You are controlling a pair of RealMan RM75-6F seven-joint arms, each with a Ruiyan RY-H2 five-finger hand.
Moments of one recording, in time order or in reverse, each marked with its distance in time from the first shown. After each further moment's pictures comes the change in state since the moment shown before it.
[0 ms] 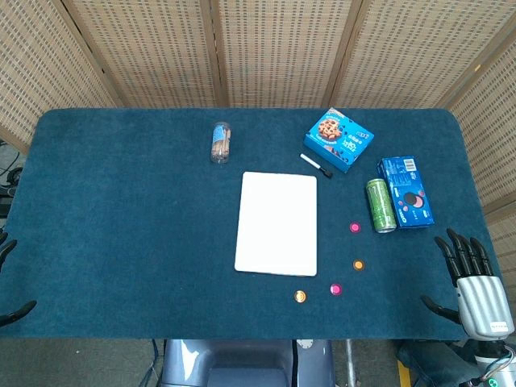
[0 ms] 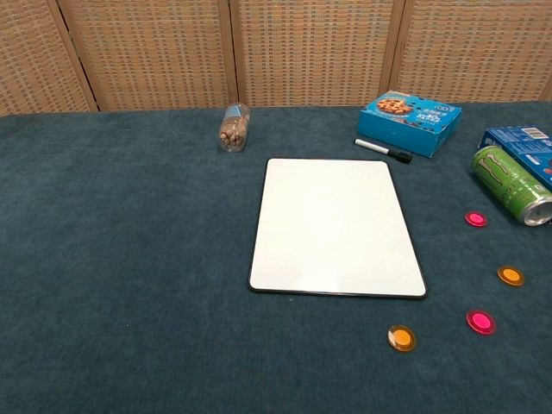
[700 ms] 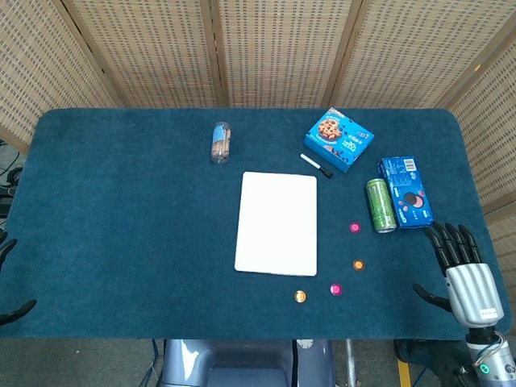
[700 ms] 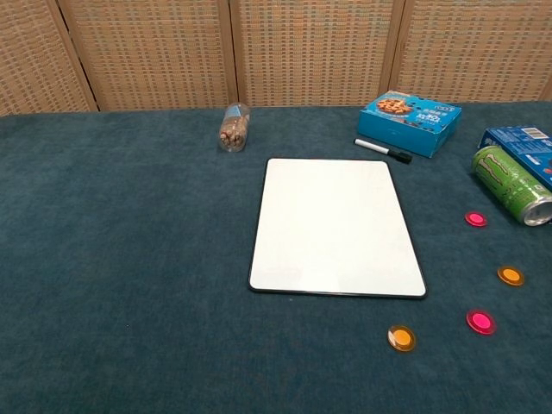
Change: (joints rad) left arm 0.000 -0.008 -0.007 -0.001 -0.009 -0.008 0.016; right arm 0.071 -0.037 0.042 0.066 -0.038 -0.024 -0.003
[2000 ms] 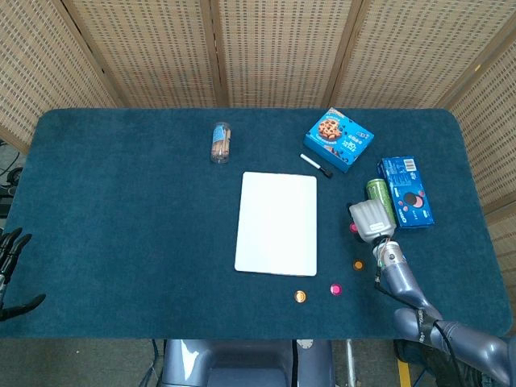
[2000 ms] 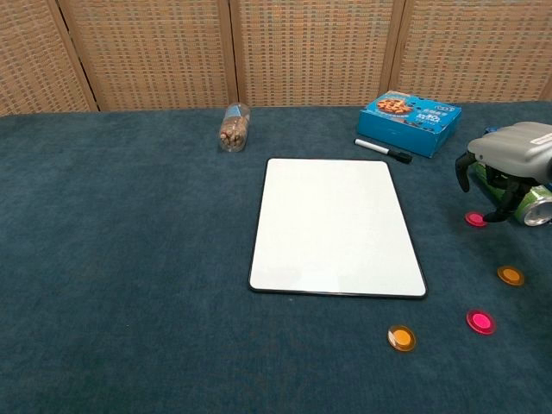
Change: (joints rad) left arm -0.040 -0.011 -0.012 -0.041 -0.055 -0.108 0.089; right arm 0.553 -0.379 0.130 0.388 0.653 -0.720 -0.567
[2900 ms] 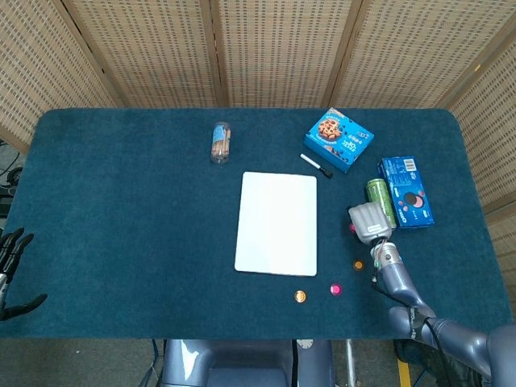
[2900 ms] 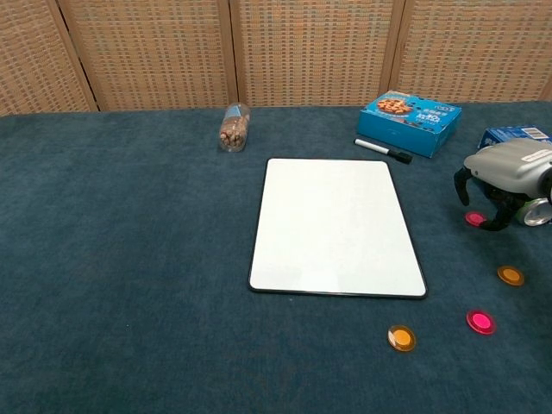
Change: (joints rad) left arm -0.003 -0.004 0.002 0.000 -0.002 -0.006 0.006; right arm 0.033 -0.066 -0.061 0.104 0.028 0.005 0.019
